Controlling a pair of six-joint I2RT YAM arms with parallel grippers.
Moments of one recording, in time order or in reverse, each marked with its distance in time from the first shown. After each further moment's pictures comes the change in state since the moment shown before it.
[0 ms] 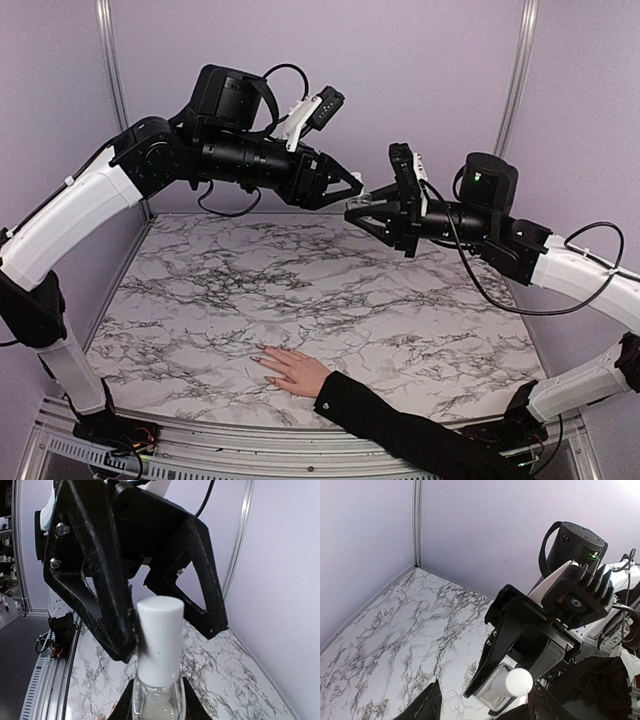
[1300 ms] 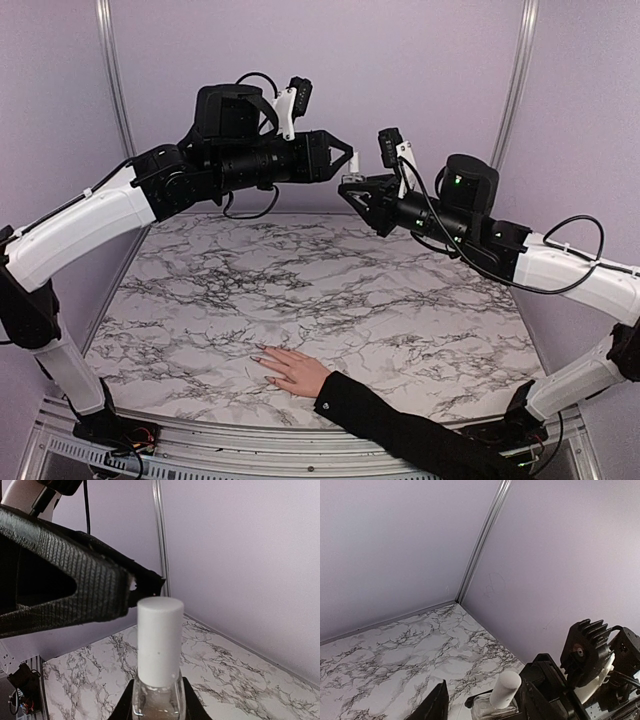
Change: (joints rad) left arm 0.025 -0.050 -0.235 0.415 -0.315 -0.284; right arm 0.053 0.085 0.019 0.113 0.463 0.267
